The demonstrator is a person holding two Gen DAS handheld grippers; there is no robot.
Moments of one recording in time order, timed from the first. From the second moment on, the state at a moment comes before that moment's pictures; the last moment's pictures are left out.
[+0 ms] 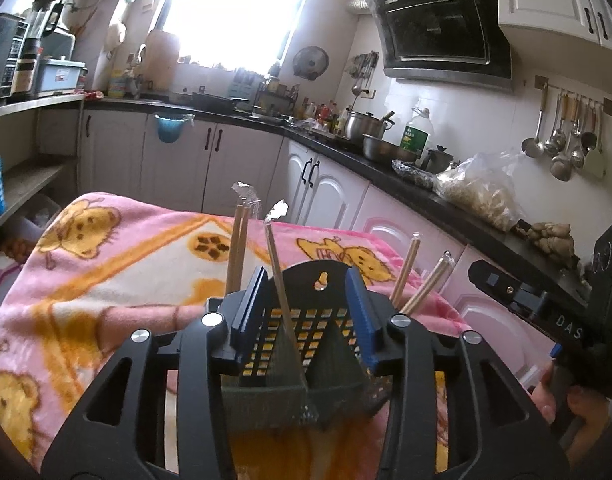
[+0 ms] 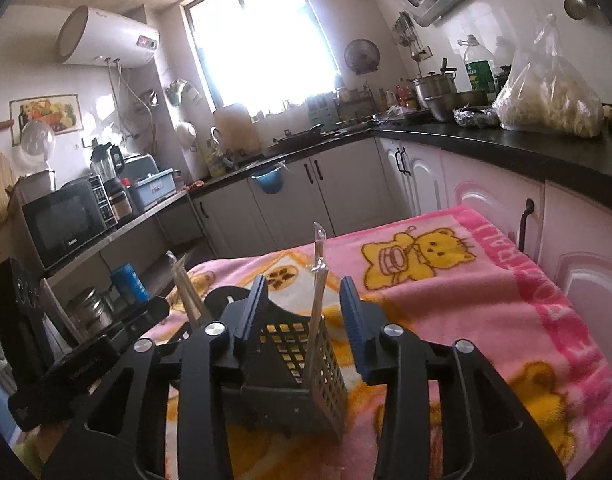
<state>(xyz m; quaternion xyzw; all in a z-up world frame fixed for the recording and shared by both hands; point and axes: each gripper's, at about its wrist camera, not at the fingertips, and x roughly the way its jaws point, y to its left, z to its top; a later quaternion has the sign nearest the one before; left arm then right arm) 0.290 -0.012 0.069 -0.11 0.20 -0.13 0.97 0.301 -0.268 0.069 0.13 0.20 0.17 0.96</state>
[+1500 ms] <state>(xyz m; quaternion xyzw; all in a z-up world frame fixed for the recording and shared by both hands) 0.165 0.022 0.046 -0.12 0.22 -0.11 0.96 0.180 -0.256 0.053 0.06 0.24 0.21 0.95</state>
